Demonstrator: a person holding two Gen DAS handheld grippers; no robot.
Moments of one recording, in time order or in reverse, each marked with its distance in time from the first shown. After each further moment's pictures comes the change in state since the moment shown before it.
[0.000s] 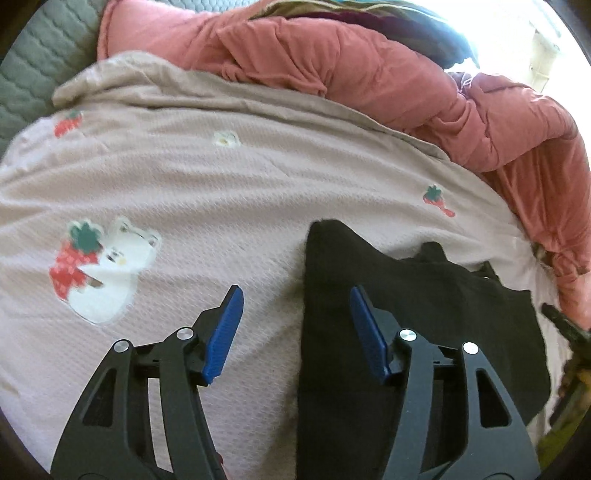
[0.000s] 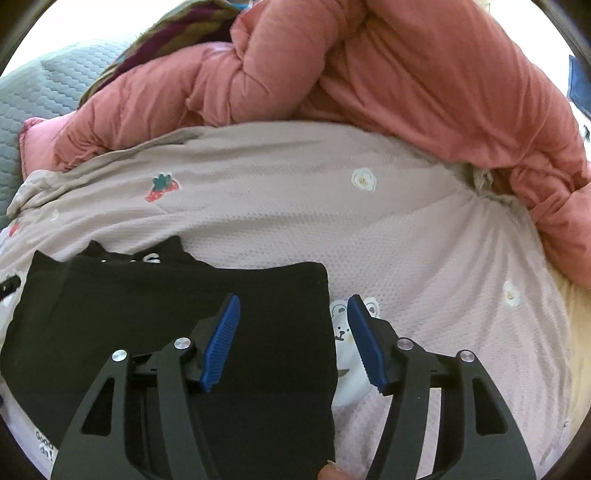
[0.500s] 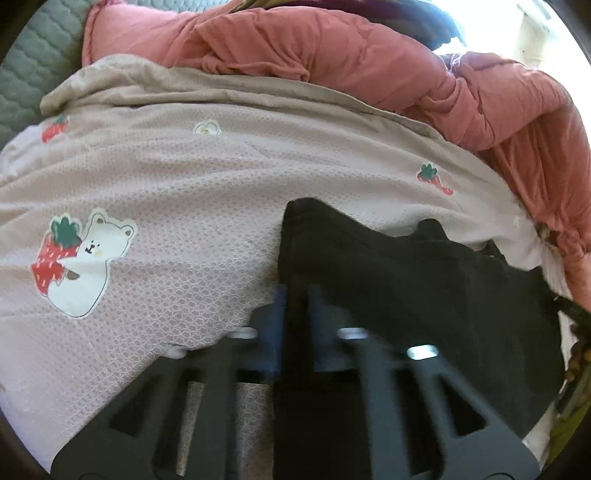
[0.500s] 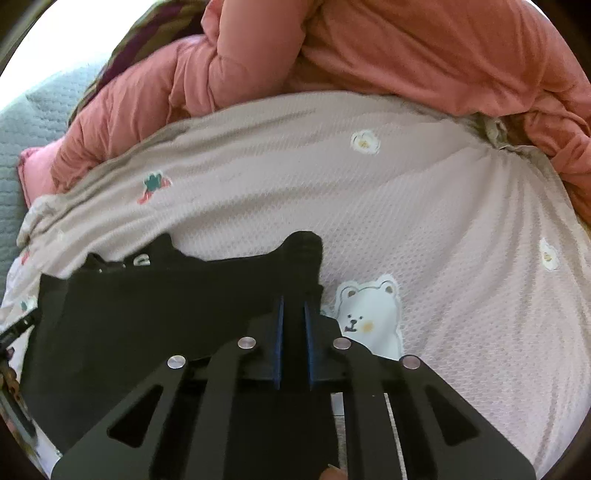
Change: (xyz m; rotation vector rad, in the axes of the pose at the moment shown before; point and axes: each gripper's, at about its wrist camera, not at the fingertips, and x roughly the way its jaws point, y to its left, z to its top) left arm 0.013 -0.019 -0.013 0.088 -0.008 0.041; right arm 0.008 -0.020 -0.011 0.117 -0.016 0.073
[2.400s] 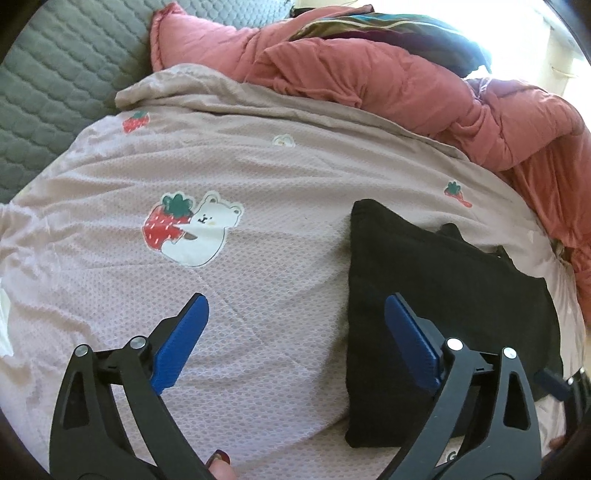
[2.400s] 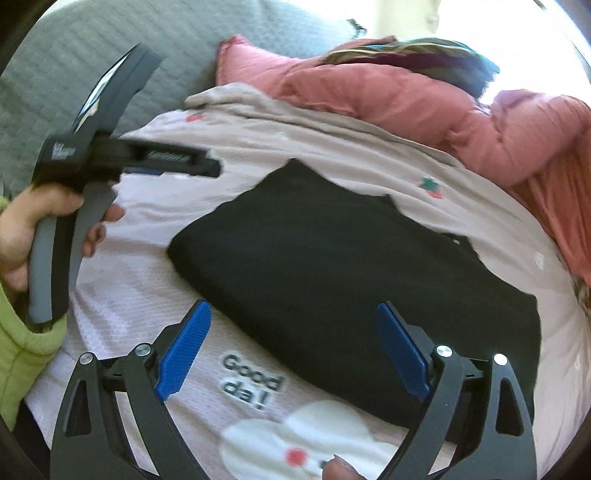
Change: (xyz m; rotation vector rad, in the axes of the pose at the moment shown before) left arm -0.075 0.033 -0.025 -0.100 -0.025 0.131; right arm -0.097 0.272 -0.135 -0.689 -0.010 0.276
